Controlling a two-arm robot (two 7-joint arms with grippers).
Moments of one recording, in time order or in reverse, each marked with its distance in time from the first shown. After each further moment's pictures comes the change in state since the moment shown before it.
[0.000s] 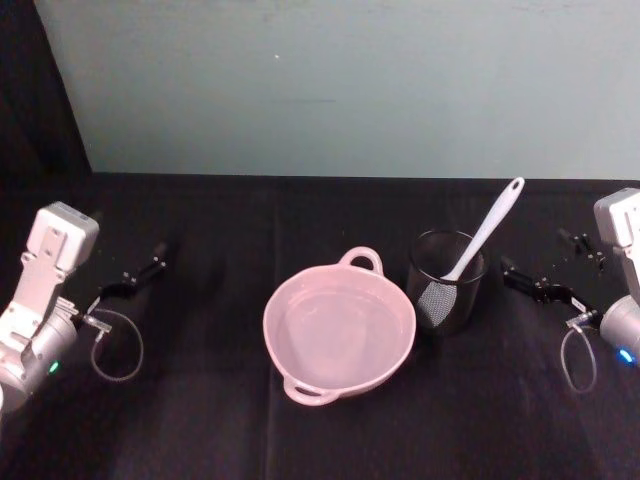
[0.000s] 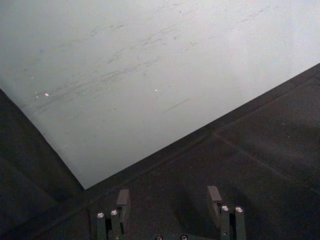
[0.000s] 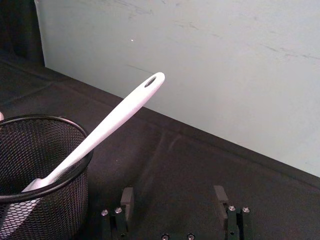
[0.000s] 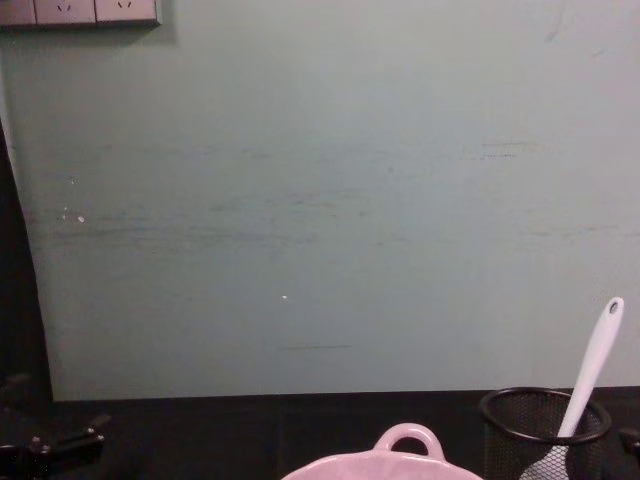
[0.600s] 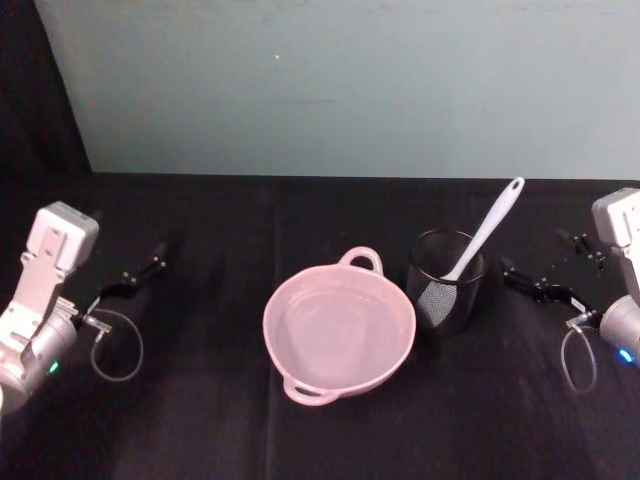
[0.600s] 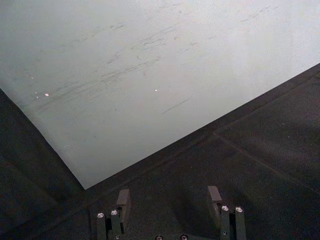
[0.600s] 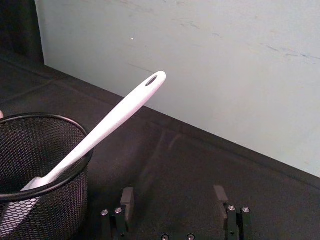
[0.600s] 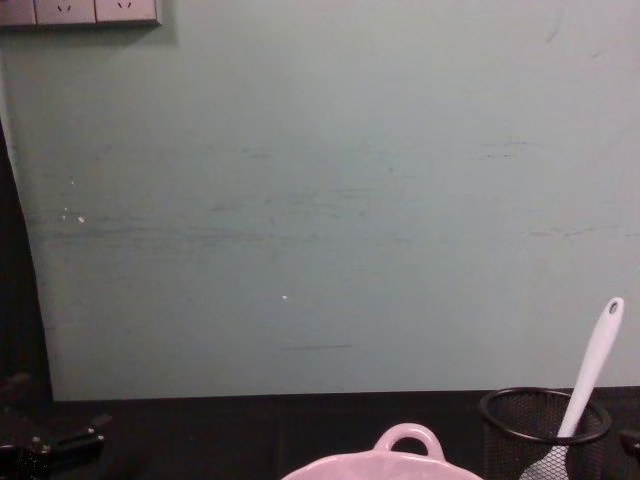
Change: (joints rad) left arm 0.000 0.000 0.000 0.000 0.000 0.000 0.000; right arm 0.001 0.001 -0.002 -0.002 -0.006 0.006 -0.001
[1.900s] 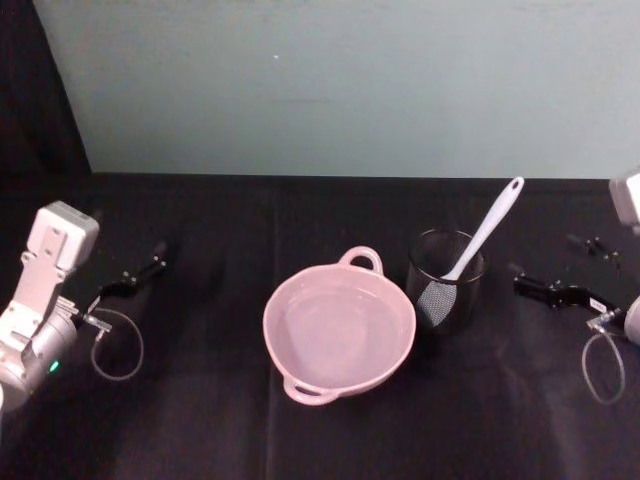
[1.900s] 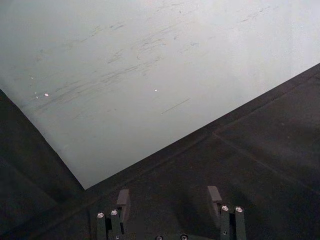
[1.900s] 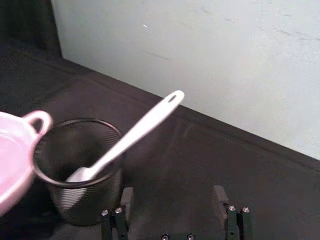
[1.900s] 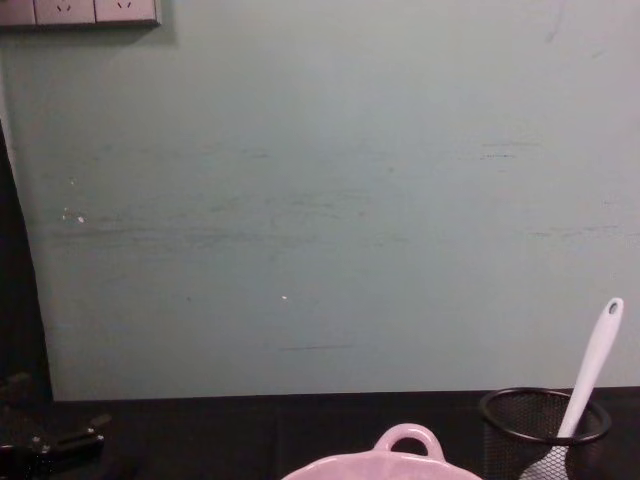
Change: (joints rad) left arm 0.000 0.000 0.000 0.000 0.000 0.000 0.000; right arm -0.097 0.151 0.029 -0.318 0.151 0.280 -0.045
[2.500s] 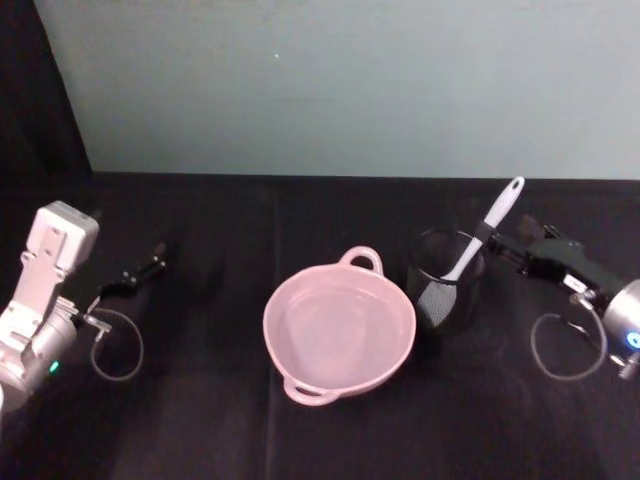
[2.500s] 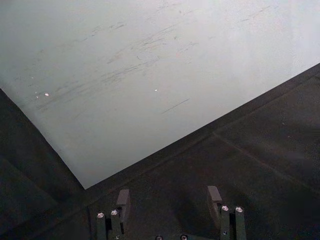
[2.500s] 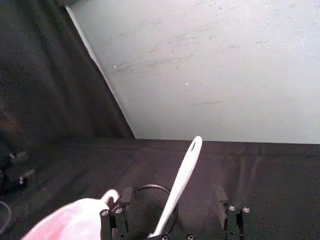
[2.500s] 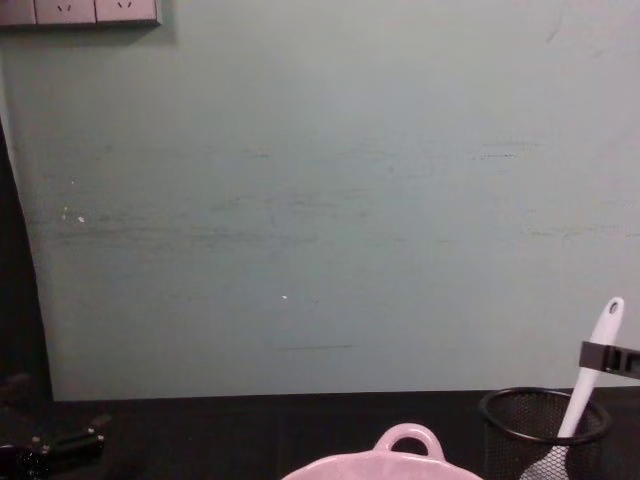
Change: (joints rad) left arm 0.000 0.000 0.000 0.000 0.000 0.000 0.000; right arm 0.049 -0.152 0.063 0.231 0.367 -0.200 0.307
